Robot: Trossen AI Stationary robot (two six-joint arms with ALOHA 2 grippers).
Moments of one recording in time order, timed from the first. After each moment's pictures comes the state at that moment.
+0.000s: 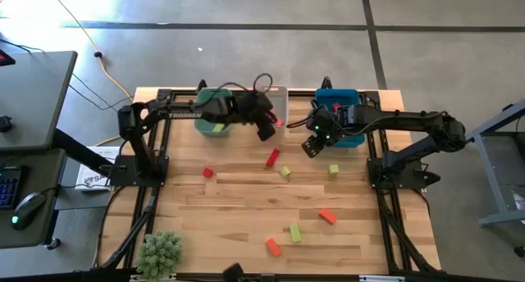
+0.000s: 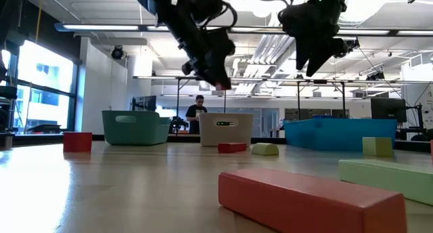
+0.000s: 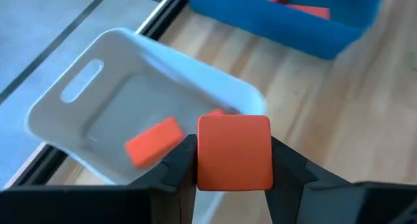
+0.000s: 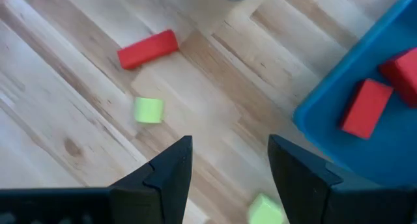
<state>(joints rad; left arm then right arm) 0.42 1.79 1.34 -0.34 -0.20 -0.08 -0.17 1.36 1.18 -1.01 0.09 0.68</state>
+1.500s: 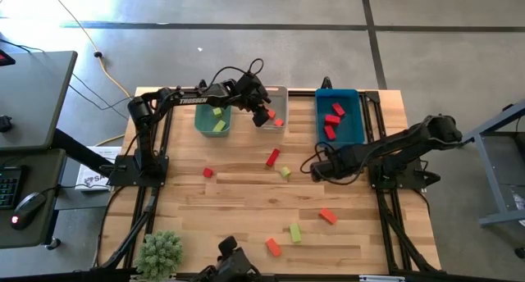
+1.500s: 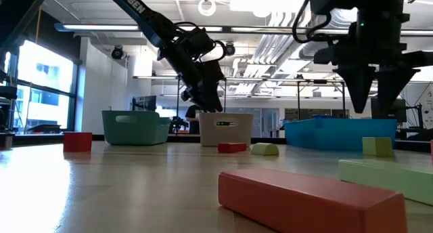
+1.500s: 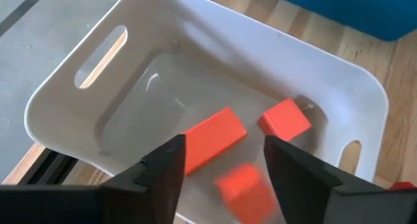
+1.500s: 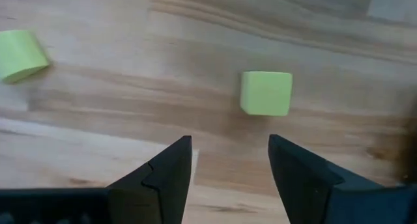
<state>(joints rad) 0.67 1.92 1.34 -0.26 0.08 0.06 0.21 1.42 0.92 -1.05 0.17 1.60</state>
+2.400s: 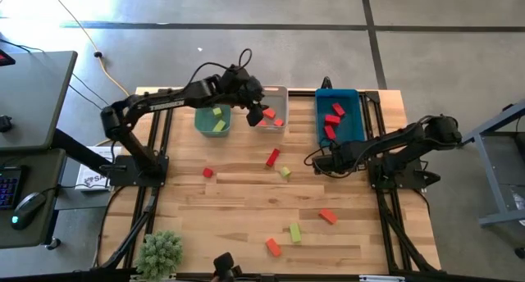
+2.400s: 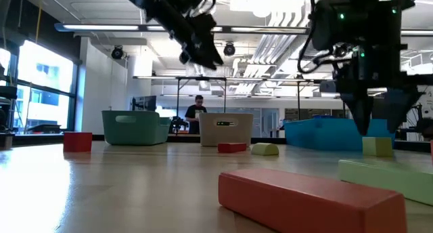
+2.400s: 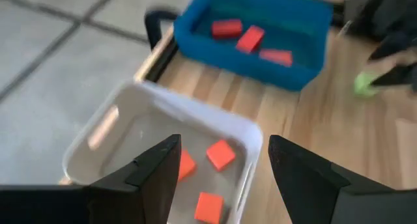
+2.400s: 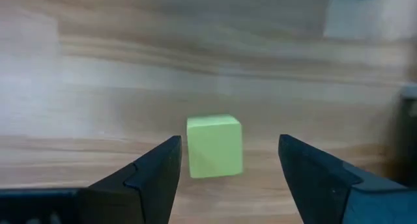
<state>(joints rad) 0.58 1.65 1.34 -0.34 0.09 0.07 0.10 1.42 0.77 -0.98 0.19 1.59</state>
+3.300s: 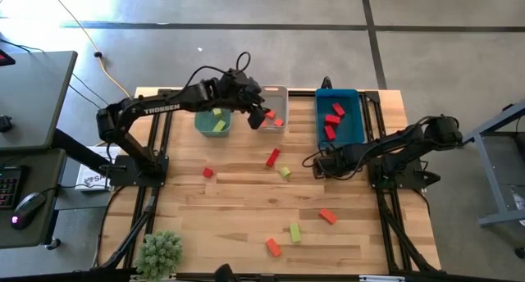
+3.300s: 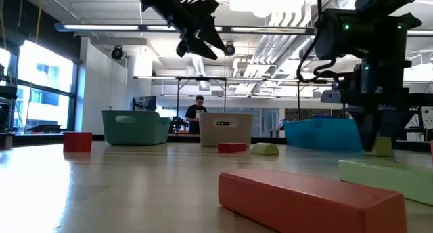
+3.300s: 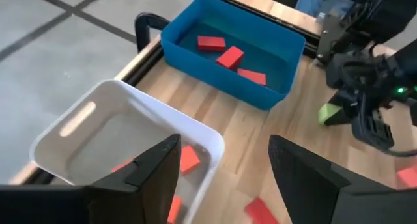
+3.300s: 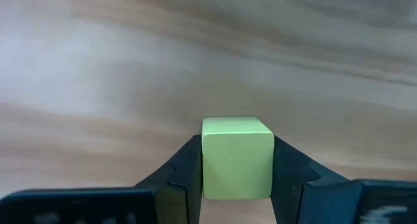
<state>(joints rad) 0.52 1.60 1.34 -0.36 0.07 -0.13 0.10 1.41 0.65 -0.75 0.13 1.48</state>
